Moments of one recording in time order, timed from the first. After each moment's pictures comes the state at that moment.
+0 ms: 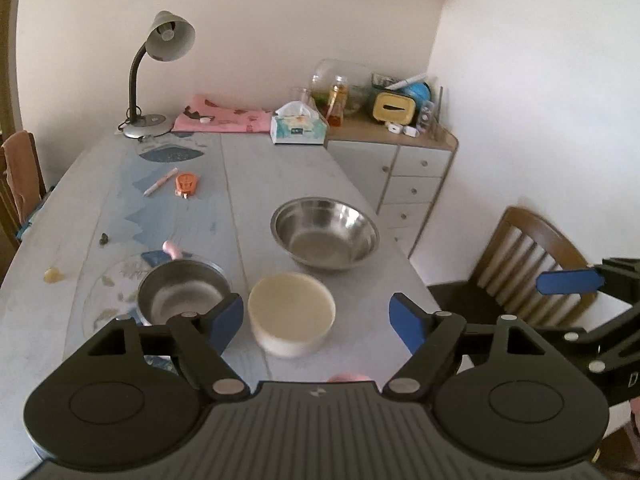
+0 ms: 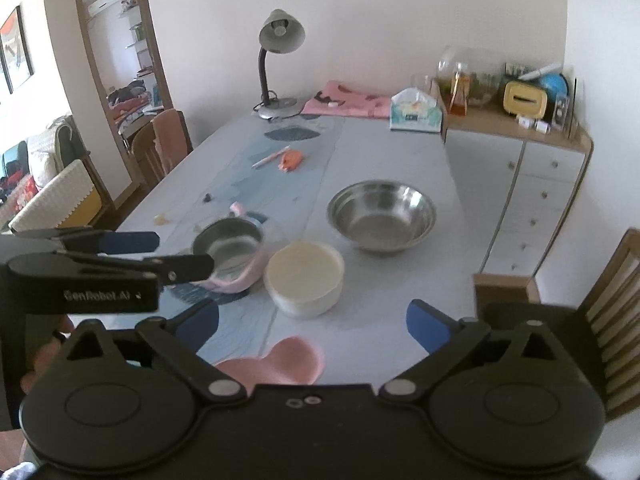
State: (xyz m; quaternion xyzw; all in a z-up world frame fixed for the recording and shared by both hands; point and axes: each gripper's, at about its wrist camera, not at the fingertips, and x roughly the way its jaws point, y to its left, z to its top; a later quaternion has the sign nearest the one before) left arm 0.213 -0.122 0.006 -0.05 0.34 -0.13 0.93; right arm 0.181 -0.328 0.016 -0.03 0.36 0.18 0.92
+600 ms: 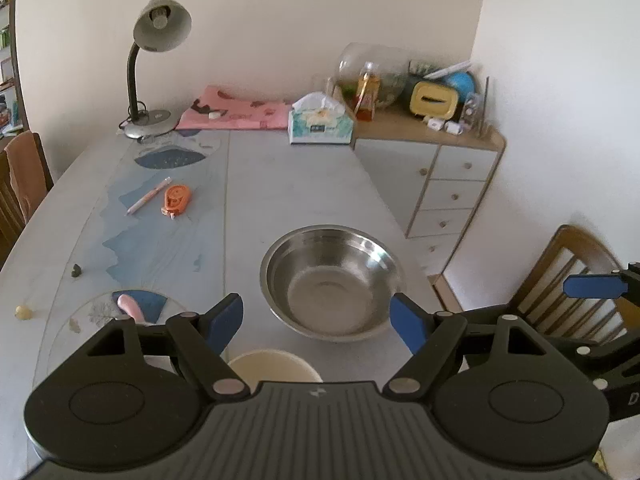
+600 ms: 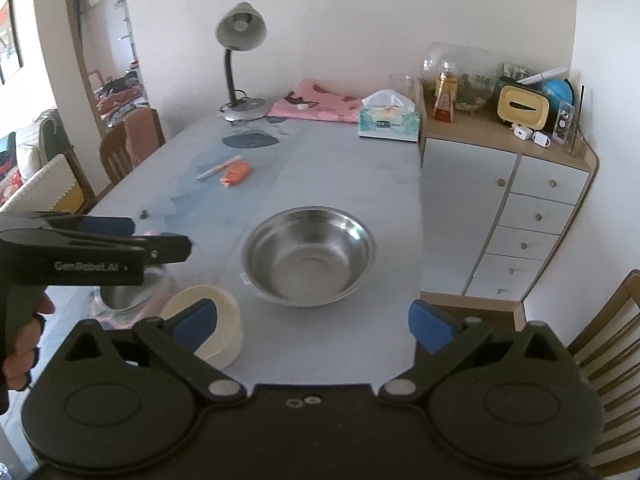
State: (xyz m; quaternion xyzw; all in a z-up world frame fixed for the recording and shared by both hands) left arm 0.351 -0.192 -0.016 -0.04 0.37 -0.07 0.93; right arm 0.321 -0.398 -0.011 -0.05 0.37 0.18 0.91
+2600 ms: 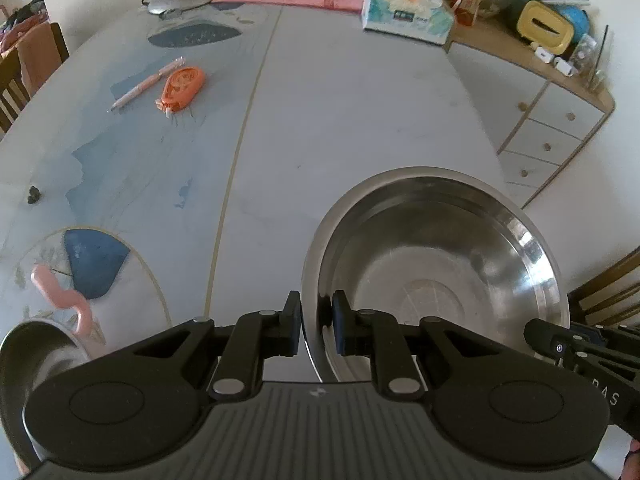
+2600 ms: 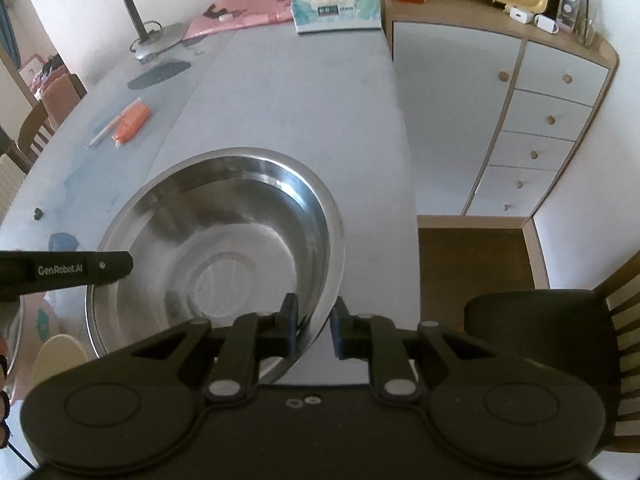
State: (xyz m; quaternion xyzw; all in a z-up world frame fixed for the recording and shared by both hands) left arm 0.491 -0.204 -0.125 -0.08 0.52 0.03 0.85; right arm 0.473 -0.401 -0.117 0.01 0.49 0.13 0.86
